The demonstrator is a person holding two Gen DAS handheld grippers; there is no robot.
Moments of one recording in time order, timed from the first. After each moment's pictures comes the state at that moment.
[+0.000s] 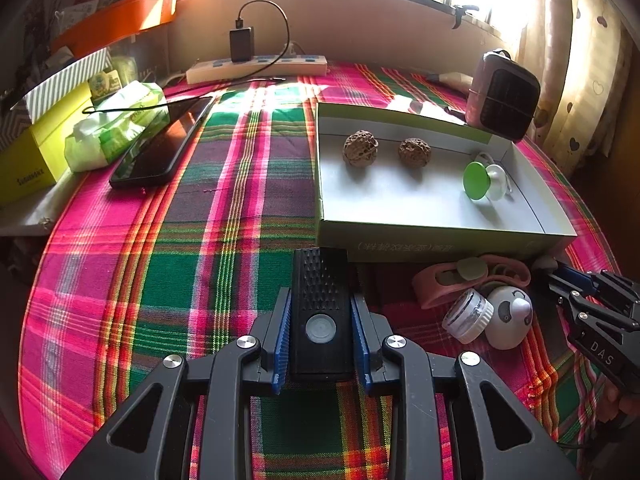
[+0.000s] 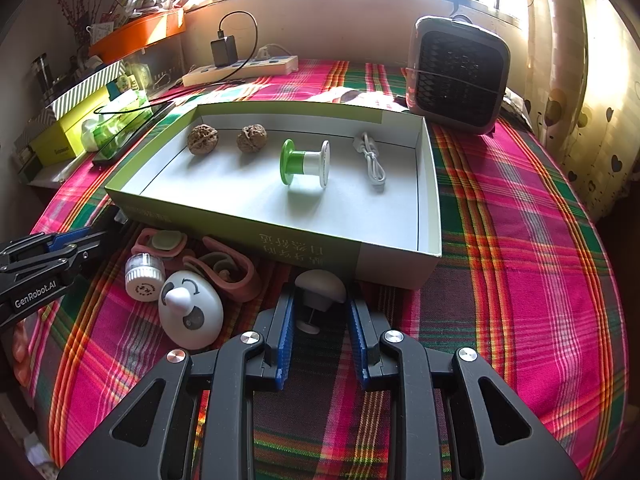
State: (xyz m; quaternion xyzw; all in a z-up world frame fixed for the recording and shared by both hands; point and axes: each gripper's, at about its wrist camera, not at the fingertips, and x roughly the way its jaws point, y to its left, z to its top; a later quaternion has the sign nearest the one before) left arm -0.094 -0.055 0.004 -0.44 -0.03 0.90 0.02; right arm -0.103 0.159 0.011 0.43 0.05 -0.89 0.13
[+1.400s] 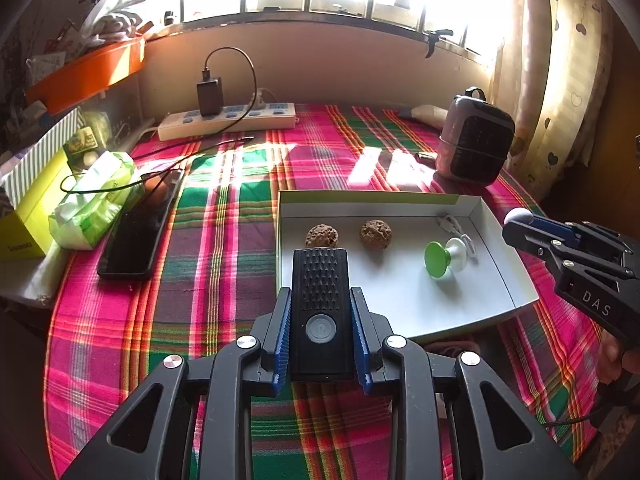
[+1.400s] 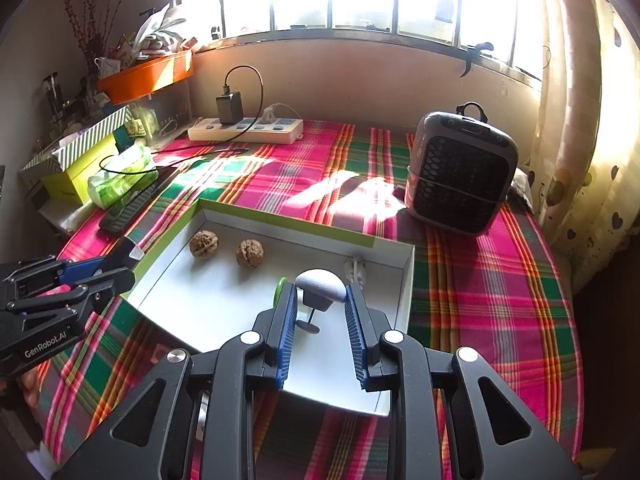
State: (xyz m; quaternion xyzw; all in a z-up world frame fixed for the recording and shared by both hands) left arm -0.133 -0.040 0.059 -0.40 -0.02 0.91 0.06; right arm -0.161 0.153 0.084 0.37 0.08 -0.91 0.16
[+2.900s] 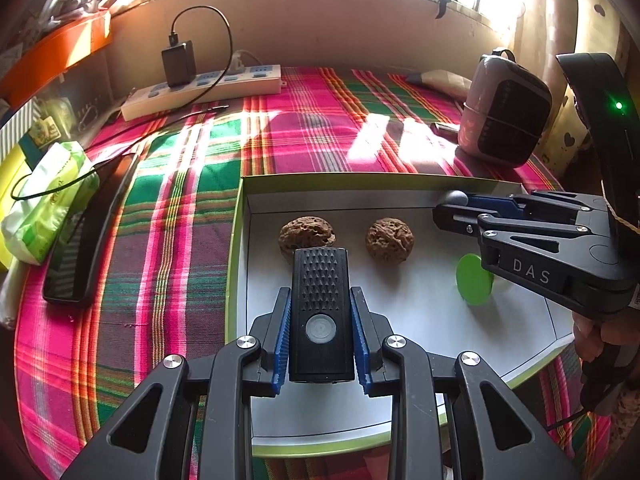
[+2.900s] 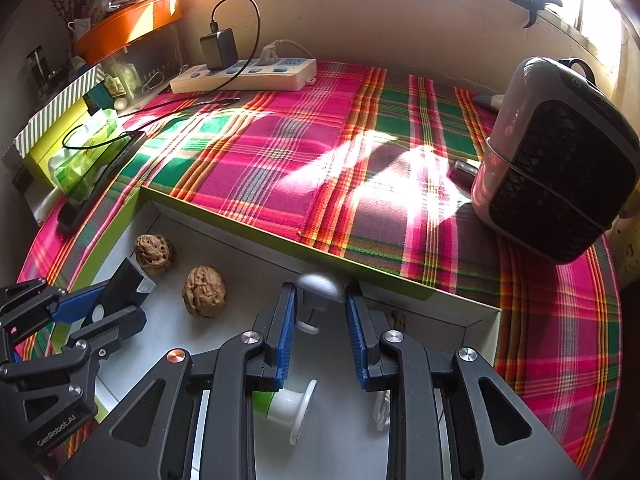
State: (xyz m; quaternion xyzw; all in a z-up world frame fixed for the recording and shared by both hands) left arm -0.197 -0.019 0.017 -0.45 -0.01 0.89 0.06; right arm -0.257 0.124 0.024 0.46 0.09 -0.86 0.19
